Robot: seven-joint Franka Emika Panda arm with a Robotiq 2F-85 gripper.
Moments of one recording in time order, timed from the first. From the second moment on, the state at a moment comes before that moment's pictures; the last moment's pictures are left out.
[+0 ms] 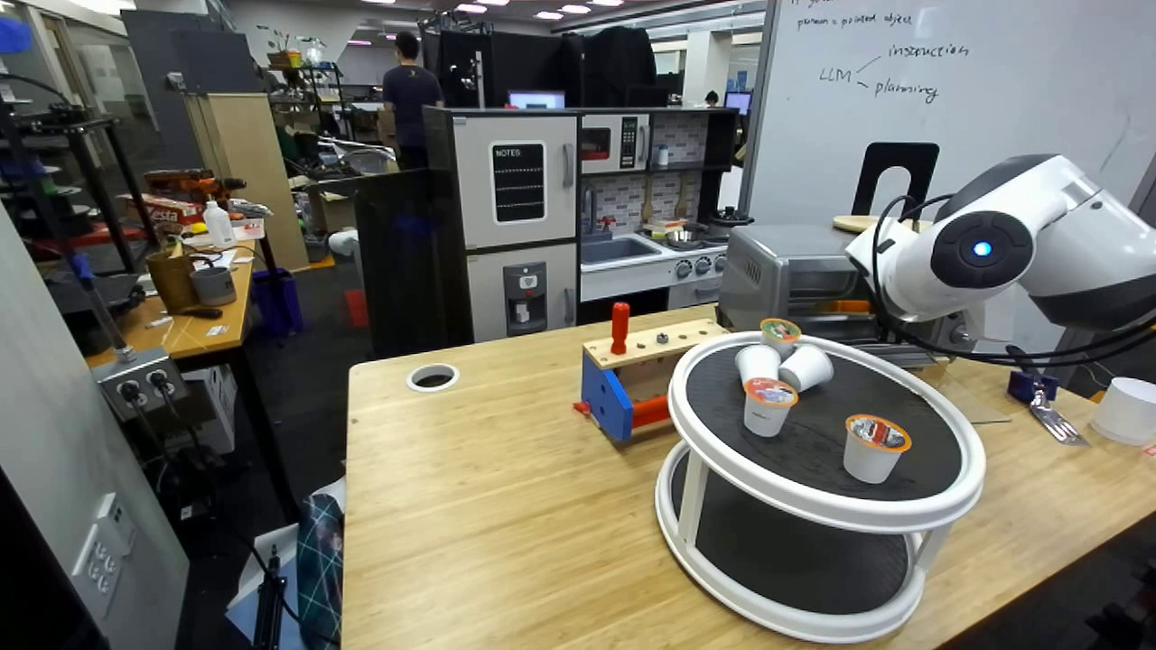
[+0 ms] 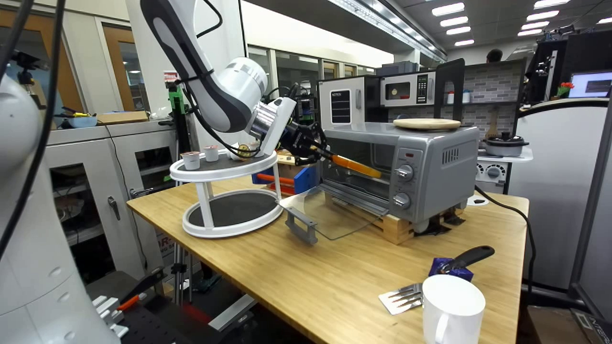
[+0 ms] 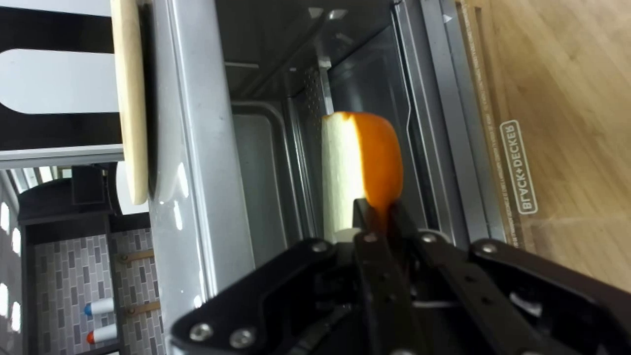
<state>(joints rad) 0.03 0.12 -0.01 -2.40 -1.71 2.37 0.71</state>
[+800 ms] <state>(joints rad) 0.03 0.22 -0.01 -2.34 -1.69 2.28 0.71</state>
